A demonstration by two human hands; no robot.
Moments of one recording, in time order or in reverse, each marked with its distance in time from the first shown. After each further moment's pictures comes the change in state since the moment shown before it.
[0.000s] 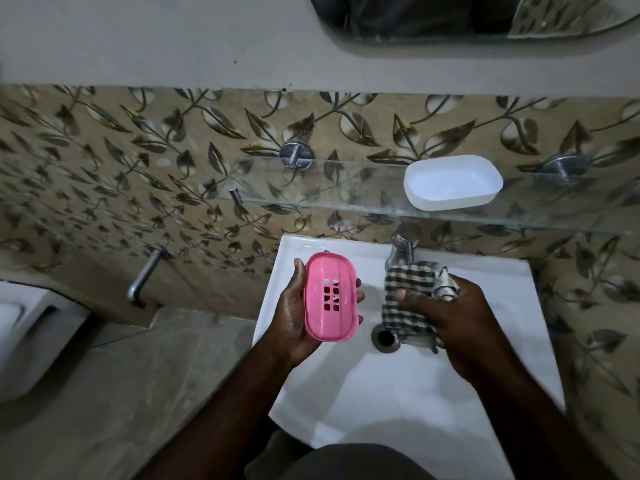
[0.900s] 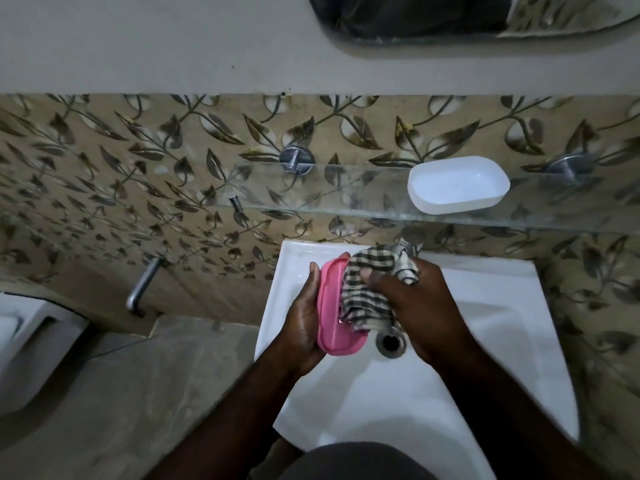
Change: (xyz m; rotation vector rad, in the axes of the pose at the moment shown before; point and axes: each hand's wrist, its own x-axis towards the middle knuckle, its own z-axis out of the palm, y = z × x) left_hand 0.003 -0.002 0.013 0.084 0.044 0.043; right_hand 0.025 0.004 0.052 -0.008 -0.010 -0.087
